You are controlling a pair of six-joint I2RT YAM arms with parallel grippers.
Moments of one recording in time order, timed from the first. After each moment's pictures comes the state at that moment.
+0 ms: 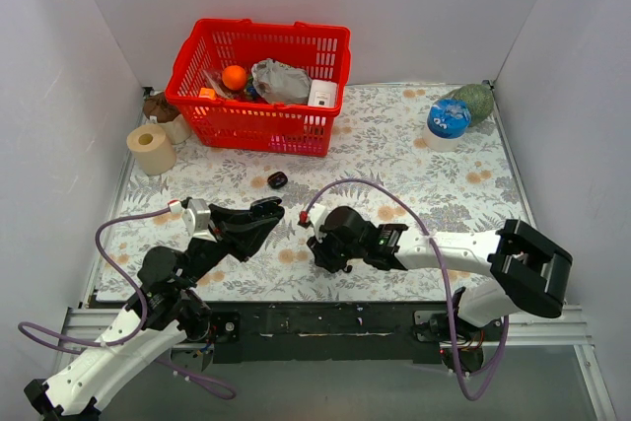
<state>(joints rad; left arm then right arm) -0.76 0.21 0.33 0.20 0.13 -0.36 1.13 1.42 0.72 -0.06 -0.07 0.14</state>
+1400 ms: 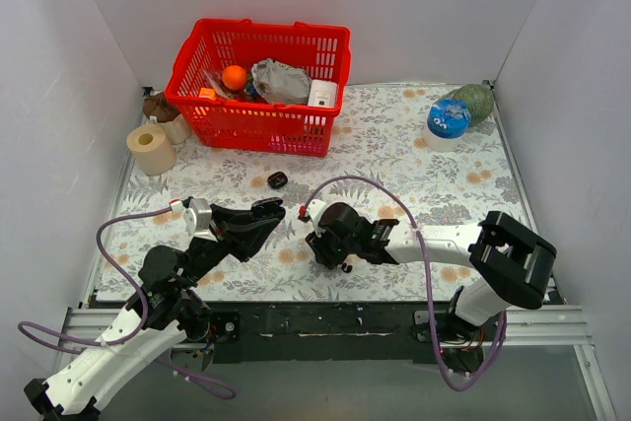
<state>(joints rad) -0.76 0.22 0.32 0.20 0.14 -0.37 1.09 1.52 0.74 -0.05 -0.05 0.15</state>
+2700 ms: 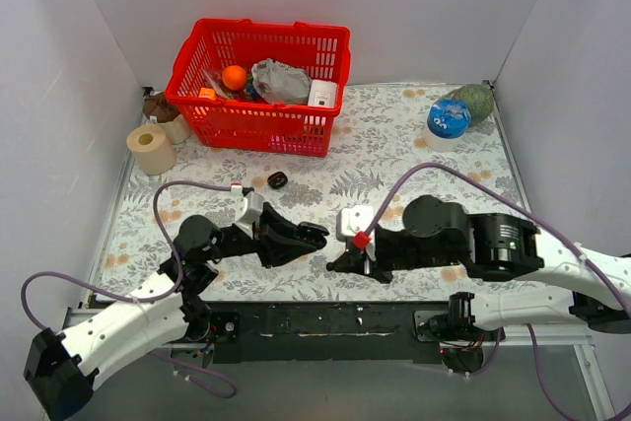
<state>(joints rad) -0.76 0.61 0.34 0.51 0.65 -0.41 1.43 0.95 1.30 -0.74 -0.09 -0.09</state>
